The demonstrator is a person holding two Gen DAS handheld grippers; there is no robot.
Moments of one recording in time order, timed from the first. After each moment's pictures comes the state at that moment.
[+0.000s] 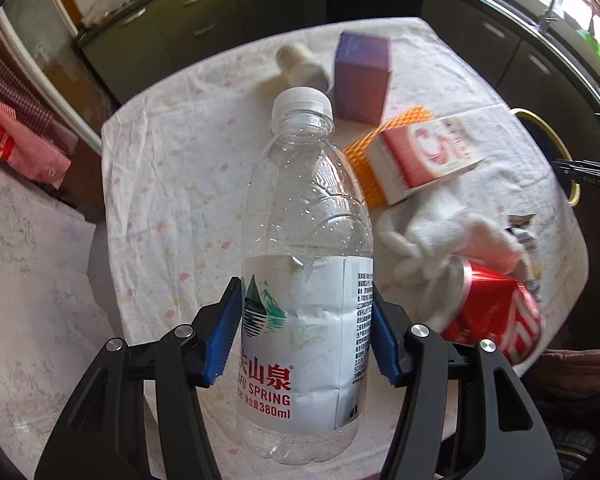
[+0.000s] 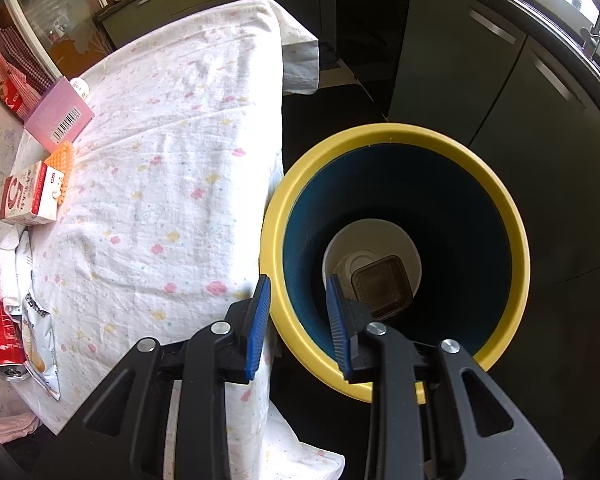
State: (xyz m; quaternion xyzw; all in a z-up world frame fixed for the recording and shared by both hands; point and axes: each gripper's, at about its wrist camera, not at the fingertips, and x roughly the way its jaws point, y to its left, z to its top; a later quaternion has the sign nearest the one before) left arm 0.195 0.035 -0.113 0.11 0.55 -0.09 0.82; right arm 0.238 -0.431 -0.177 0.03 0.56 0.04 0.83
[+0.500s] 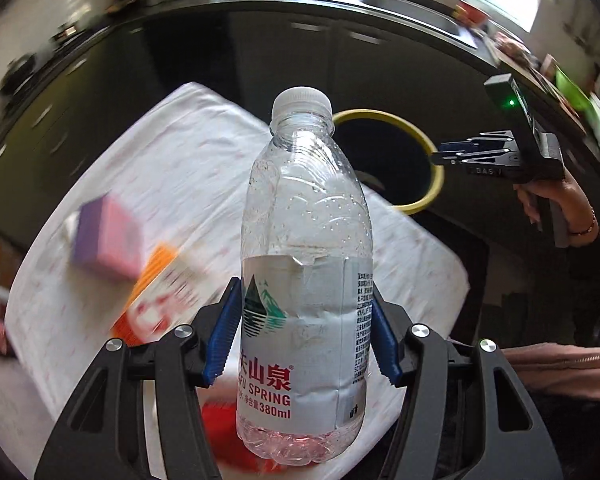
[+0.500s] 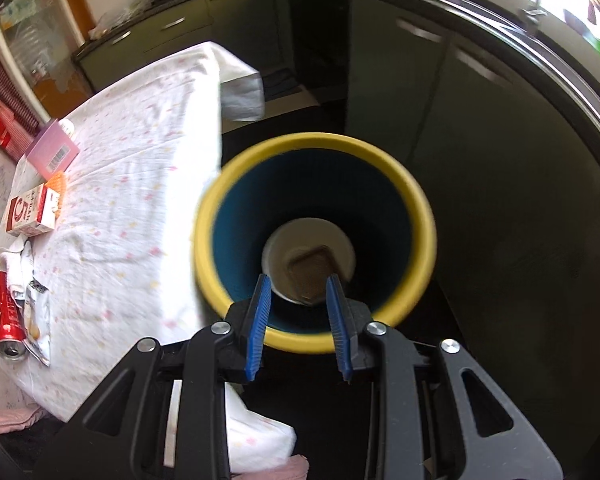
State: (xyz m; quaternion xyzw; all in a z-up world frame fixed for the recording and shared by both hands) left arm 0.198 -0.212 -0.058 0.21 0.50 -0.33 0.77; right arm 0.169 -0.510 -0.143 0.06 0.52 -0.02 0.85
